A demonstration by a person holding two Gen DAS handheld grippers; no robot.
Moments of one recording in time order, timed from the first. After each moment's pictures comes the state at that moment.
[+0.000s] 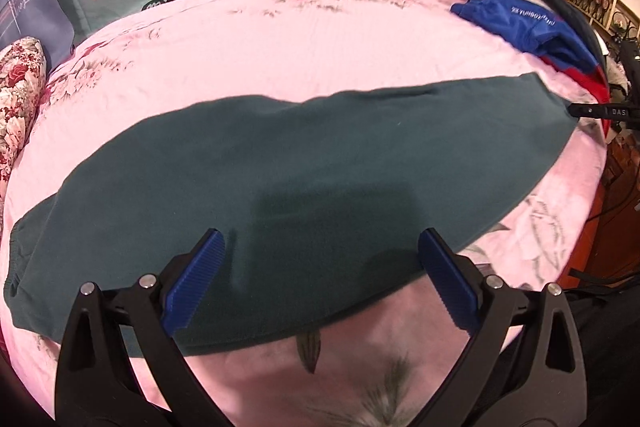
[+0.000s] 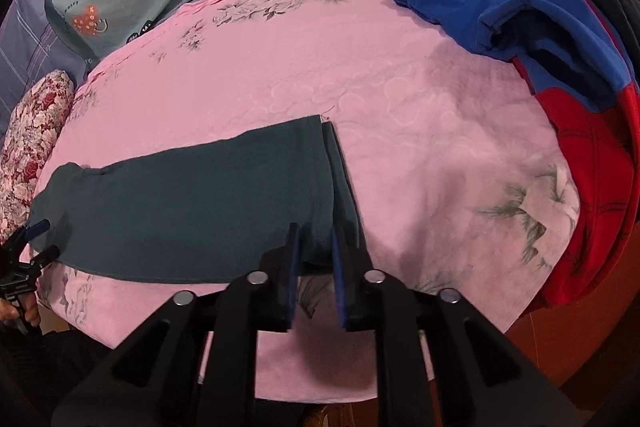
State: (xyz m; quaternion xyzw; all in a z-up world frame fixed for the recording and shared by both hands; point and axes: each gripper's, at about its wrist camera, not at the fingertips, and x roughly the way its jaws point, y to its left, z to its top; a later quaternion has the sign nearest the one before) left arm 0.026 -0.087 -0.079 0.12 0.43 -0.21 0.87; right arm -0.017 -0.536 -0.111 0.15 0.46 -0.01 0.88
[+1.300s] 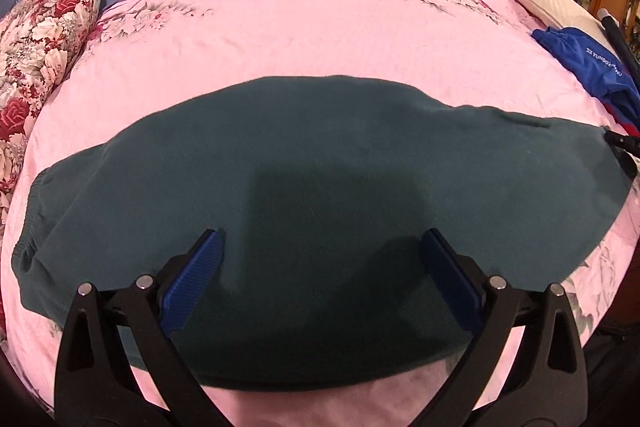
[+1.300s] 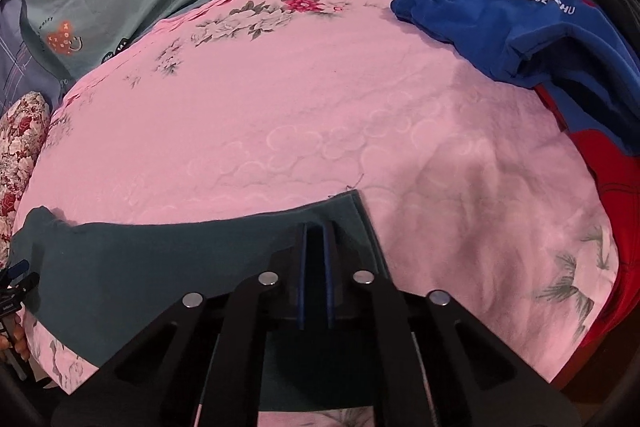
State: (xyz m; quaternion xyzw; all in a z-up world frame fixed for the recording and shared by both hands) left arm 0.075 -0.019 -0.087 0.06 0.46 -0.12 0.88; right arm 0.041 -0.519 -0.115 0.15 0.45 -0.06 0.88
